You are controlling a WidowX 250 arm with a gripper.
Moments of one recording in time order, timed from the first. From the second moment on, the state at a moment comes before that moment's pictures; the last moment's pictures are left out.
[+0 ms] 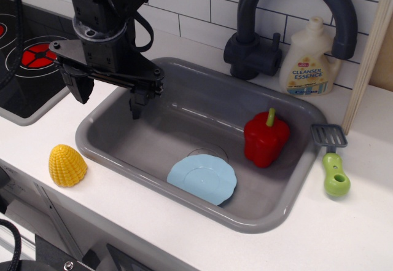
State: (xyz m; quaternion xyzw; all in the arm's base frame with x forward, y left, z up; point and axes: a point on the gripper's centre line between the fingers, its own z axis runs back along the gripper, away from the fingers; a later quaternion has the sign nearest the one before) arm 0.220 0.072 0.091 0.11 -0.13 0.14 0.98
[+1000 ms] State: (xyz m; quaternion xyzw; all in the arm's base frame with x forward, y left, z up) arm 0.231 -0.038 0.087 0.05 -0.12 0.20 0.97
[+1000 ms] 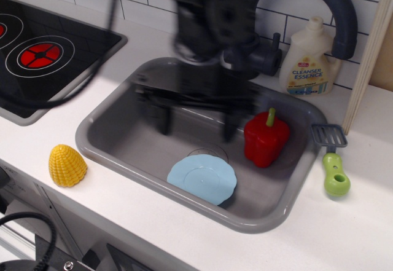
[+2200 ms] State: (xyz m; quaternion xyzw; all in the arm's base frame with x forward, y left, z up) arm 0.268 -0.147 0.061 0.01 -0.10 0.28 0.95
